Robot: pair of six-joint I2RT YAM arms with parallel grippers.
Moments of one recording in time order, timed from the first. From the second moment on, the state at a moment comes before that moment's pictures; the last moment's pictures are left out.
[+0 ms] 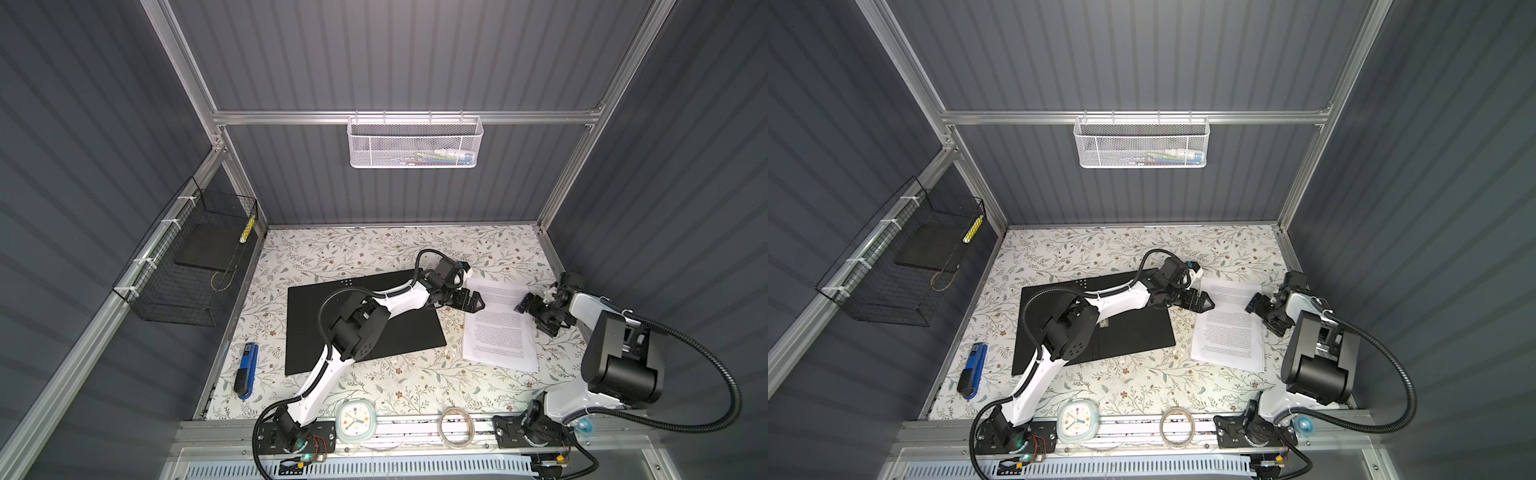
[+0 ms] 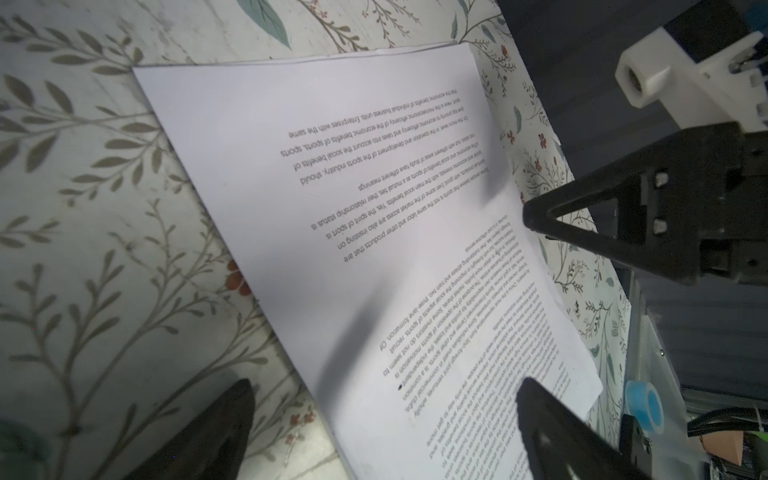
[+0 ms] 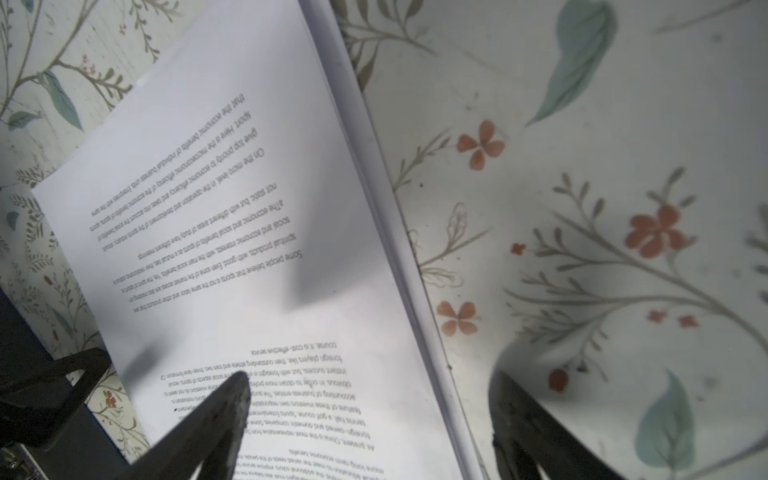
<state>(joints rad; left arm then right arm) -0.88 2.41 1.87 -0.23 0.47 -0.44 -0.37 1.60 0.87 -0.53 -0.29 0.29</state>
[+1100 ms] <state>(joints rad) -0.90 2.43 1.90 -0.24 0.52 -0.48 -0.36 1.64 0.88 -0.49 -0.36 0.29</state>
